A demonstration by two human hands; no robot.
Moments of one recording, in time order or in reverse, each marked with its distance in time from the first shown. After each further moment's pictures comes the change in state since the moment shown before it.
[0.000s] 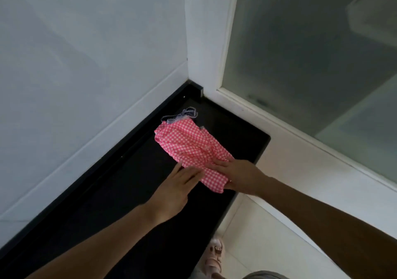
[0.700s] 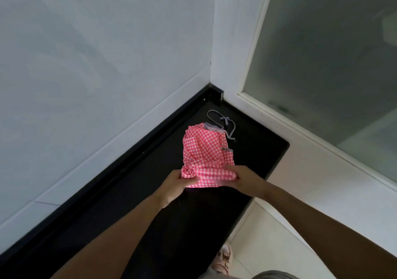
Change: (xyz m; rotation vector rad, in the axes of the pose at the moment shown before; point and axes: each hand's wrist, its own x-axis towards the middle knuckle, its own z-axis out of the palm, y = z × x) left_hand -0.011 -0.017 -0.027 -1.233 -0.103 -0.900; right_hand 0.029 -0.042 -0.016 0.907 -0.297 0.458
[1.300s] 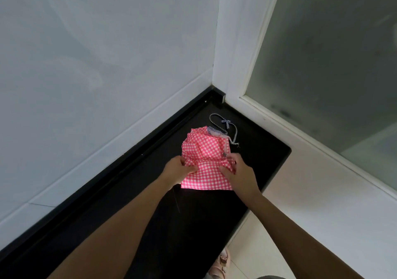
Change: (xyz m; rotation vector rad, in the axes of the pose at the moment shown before) left_hand 0.045 0.026 -0.007 0.267 0.254 -0.253; right_hand 0.026 -0.001 0.019 0.015 0.555 0.154
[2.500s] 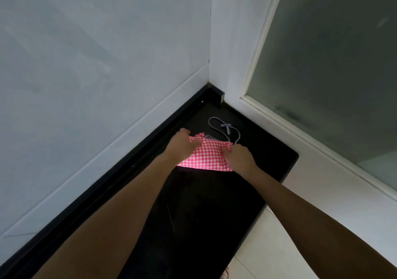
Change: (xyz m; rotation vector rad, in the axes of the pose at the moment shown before) left_hand 0.076 0.070 -0.012 0.380 0.130 0.160; right_hand 0.103 -0.008 -0.011 -0.299 -0.154 0.218
